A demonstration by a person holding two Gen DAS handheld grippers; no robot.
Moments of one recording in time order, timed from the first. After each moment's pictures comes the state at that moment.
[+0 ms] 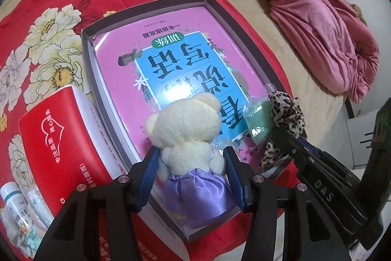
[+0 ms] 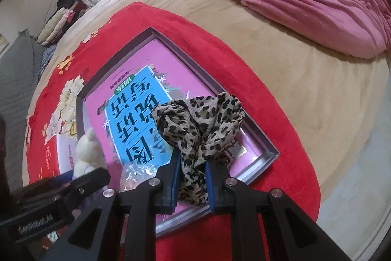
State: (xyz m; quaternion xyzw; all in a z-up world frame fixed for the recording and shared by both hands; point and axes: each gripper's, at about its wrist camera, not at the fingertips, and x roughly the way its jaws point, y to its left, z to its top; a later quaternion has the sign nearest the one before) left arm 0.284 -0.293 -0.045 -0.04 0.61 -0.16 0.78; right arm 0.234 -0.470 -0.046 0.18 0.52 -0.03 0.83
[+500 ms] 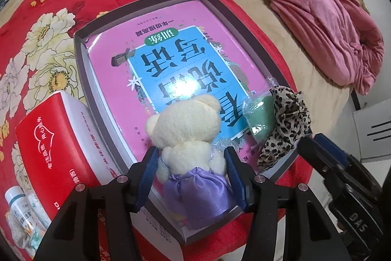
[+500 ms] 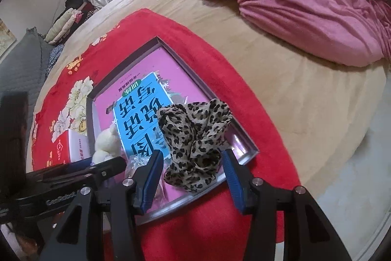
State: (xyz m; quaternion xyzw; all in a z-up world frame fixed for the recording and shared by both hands) left arm 0.286 -0.308 -0.052 -0.01 0.62 -0.15 0.77; right arm 0.214 -0.481 -0.020 0.17 0.51 -0.02 0.84
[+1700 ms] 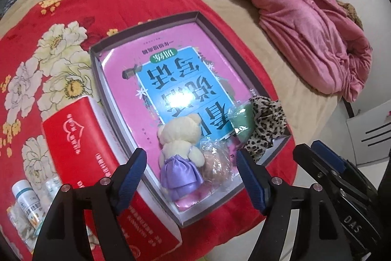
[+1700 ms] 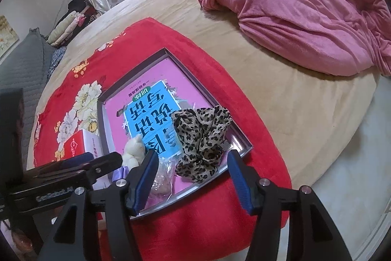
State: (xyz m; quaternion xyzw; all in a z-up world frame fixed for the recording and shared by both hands) left arm 0.263 -0.291 -0.005 -0.03 0.58 -0.16 0.80; right arm 0.194 -0.474 0.016 0.16 0.49 -0.03 0.86
